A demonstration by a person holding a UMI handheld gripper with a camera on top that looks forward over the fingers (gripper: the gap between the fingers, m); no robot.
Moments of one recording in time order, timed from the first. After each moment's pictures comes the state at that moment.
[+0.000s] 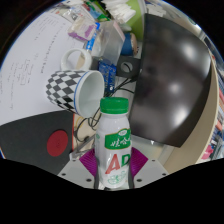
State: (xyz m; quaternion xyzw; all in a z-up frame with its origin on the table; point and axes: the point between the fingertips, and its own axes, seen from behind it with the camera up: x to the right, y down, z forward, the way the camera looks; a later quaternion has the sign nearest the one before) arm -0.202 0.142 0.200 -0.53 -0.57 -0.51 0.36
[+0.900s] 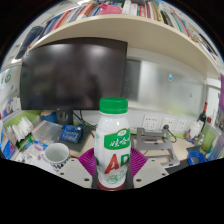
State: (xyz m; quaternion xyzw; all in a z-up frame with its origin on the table) arm -0.181 0.124 0.182 -0.79 -0.08 0.04 0.60
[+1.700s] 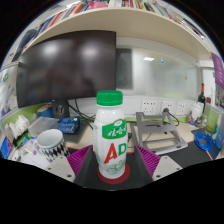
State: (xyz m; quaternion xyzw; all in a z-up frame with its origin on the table) arm -0.176 0.124 0.118 -0.80 -0.03 0.06 0.60
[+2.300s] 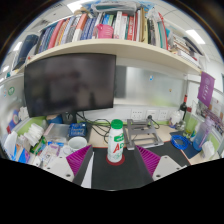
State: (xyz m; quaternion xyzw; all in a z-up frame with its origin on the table) arm -0.178 -0.018 0.229 -0.82 0.00 0.02 0.58
